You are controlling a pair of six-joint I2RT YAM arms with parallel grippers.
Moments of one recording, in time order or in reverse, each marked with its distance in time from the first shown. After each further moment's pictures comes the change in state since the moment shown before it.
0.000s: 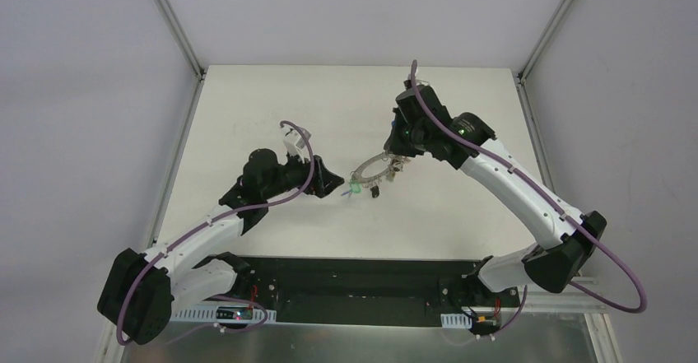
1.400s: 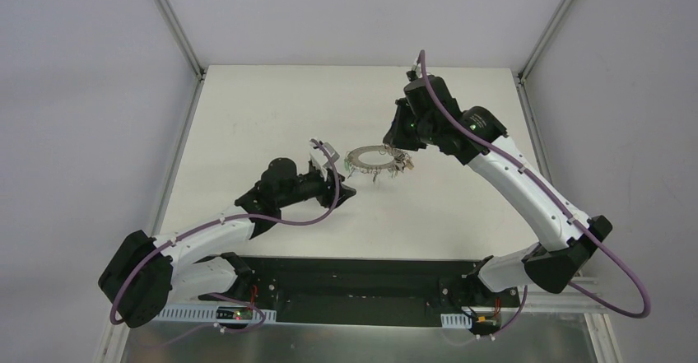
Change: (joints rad) left arm -0.198 0.082 -0.017 0.129 -0.040 0.321; right arm -0.019 -0.002 0.099 -0.044 -0.076 -0.031
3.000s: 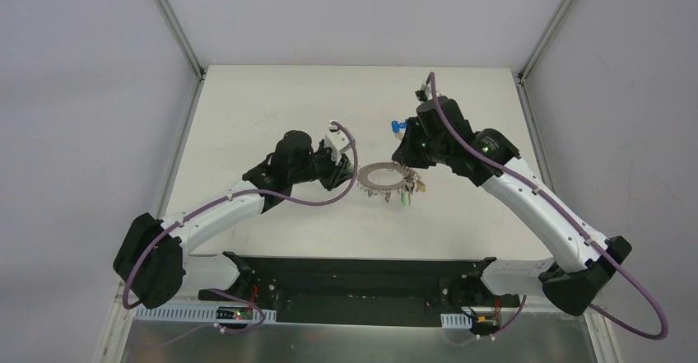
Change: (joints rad) left arm 0.030 0.157 0.272 -0.278 -0.016 0.252; right arm -0.002 -0.141 -0.167 0.039 -0.026 -0.013
